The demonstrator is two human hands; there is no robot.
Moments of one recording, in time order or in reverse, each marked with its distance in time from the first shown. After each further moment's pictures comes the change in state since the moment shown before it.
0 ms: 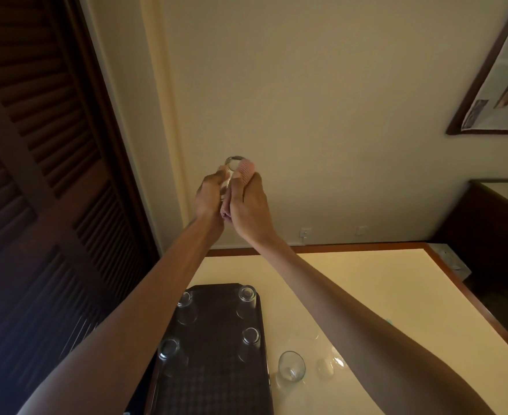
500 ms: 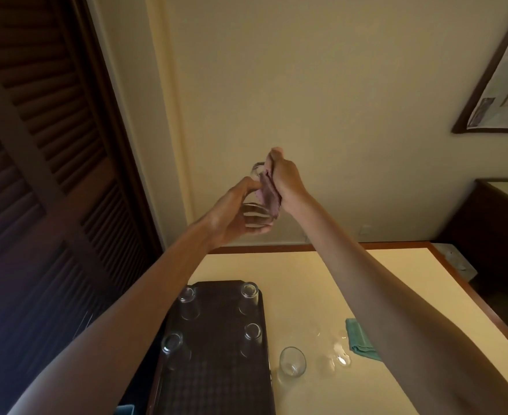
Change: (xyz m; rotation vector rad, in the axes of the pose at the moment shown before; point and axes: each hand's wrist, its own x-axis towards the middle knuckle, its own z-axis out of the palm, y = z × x) left_hand -0.037 0.004 0.005 0.157 -0.553 -0.222; right_hand 0.058 -0.002 -0.053 0.380 -0.043 0.329
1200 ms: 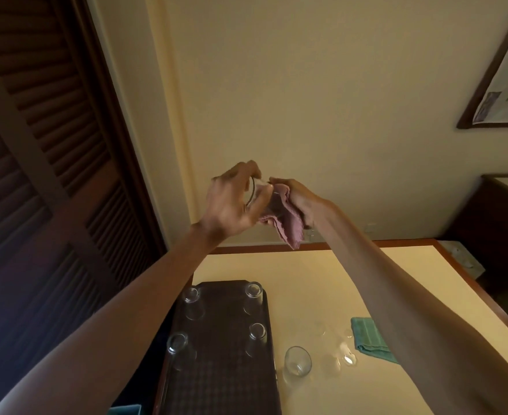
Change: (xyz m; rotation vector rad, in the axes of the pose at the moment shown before) left_hand 0.025 -0.005 -0.020 1.127 0.428 1.145; right_hand -0.018 0.007 -0.037 -0.086 -0.331 0.461
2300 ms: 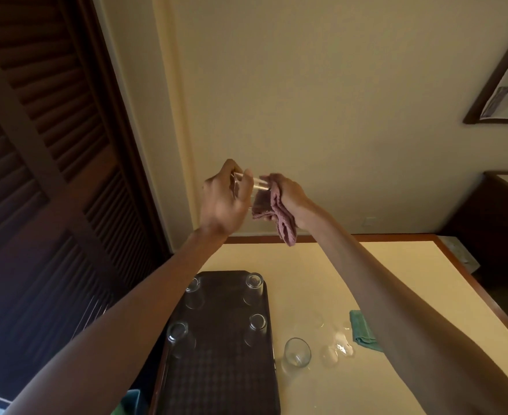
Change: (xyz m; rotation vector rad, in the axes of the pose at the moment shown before) left_hand -0.026 -0.005 0.001 -0.106 0.143 -0.373; right_hand 0.007 0.019 0.029 -0.042 0.131 -0.115
